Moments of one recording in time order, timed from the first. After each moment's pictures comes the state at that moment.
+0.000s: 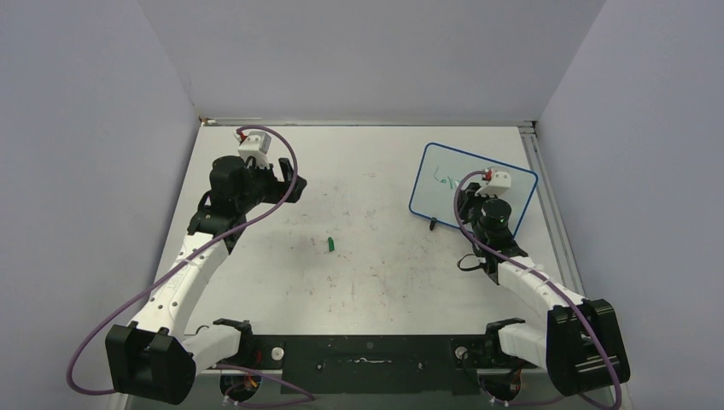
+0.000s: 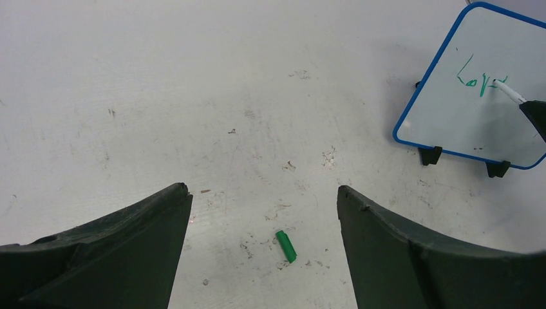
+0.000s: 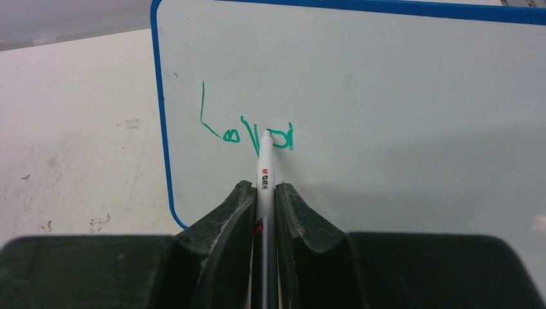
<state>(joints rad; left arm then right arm) -0.21 1.11 0.92 -0.18 0.22 -0.27 0.20 1.14 0.44 0.51 0.13 0.22</state>
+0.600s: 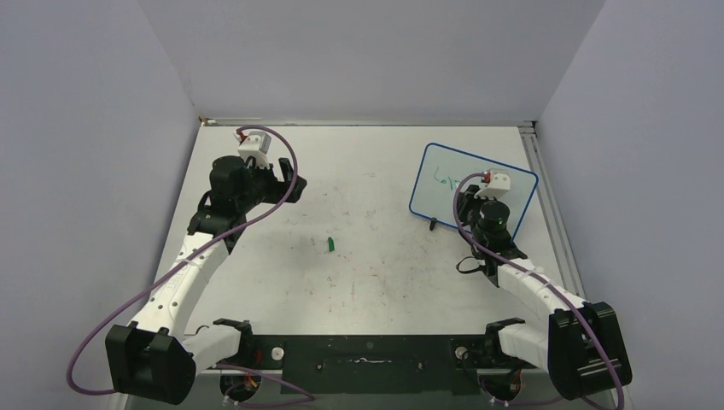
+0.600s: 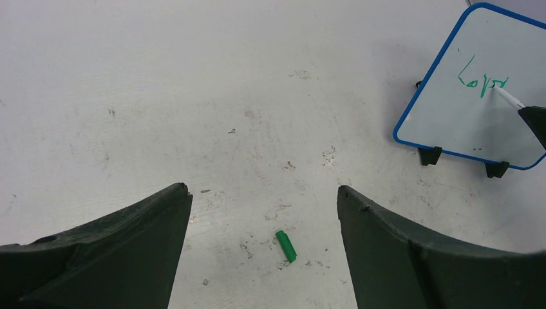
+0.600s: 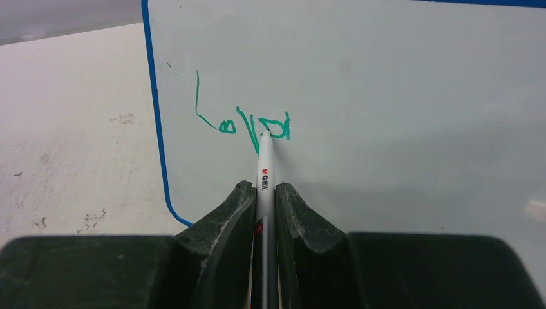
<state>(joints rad) -0.21 1.11 0.92 -0.18 0.22 -0.27 0.22 1.13 0.43 0.49 0.16 0.22</state>
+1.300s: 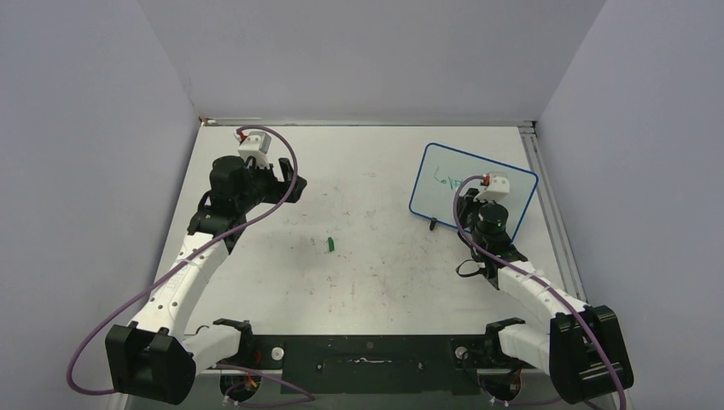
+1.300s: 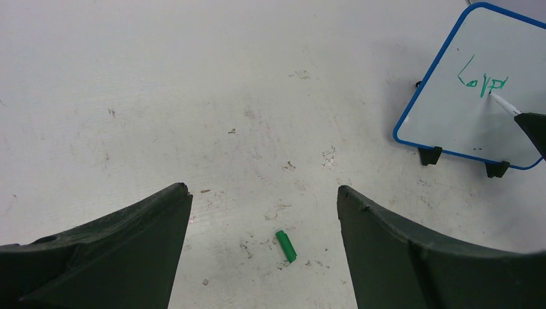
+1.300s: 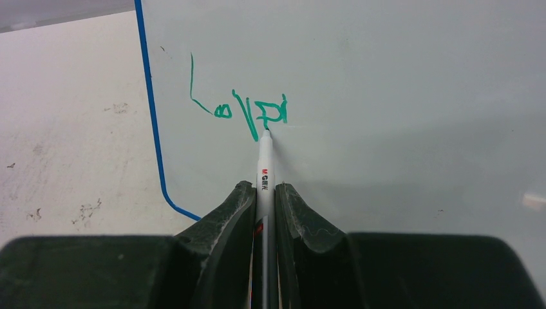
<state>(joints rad) -0.21 1.11 0.92 -0.18 0.22 -0.27 0.23 1.10 0.41 0.45 0.18 0.23</state>
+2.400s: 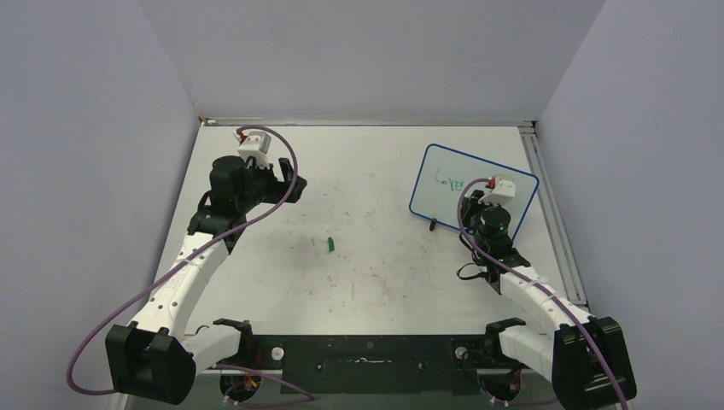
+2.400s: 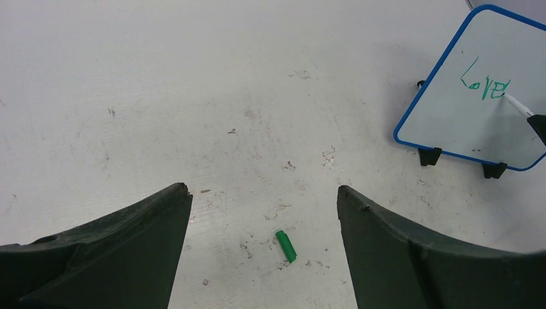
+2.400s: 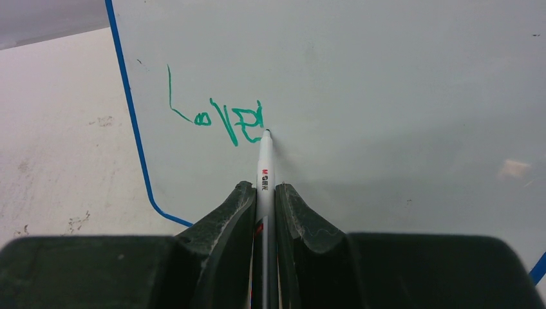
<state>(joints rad) -0.21 1.11 0.92 -0.18 0.22 -0.27 0.24 1.05 0.39 0.43 0.26 0.24</state>
